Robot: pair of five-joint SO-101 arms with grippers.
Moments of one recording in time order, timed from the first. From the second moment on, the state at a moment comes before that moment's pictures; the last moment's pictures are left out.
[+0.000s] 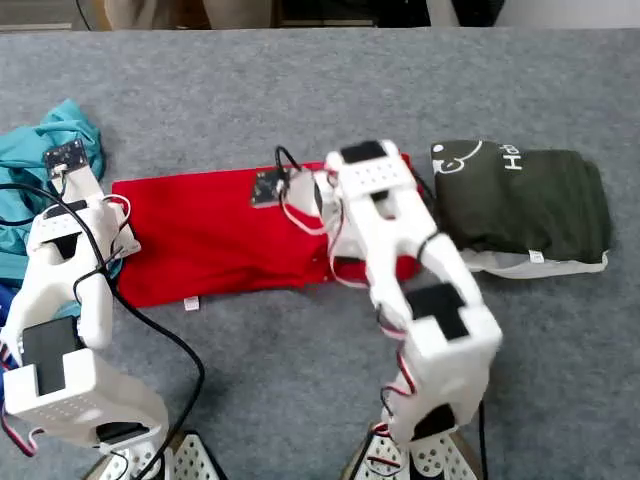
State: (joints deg) left arm -21.9 3.8 33.1 42.2 -2.8; right arm -19.5 22.1 -0.4 81.0 58.4
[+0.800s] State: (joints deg) left arm -21.9 3.8 33.1 42.2 -2.8; right arm -19.0 53.7 -64.8 101.1 62.4
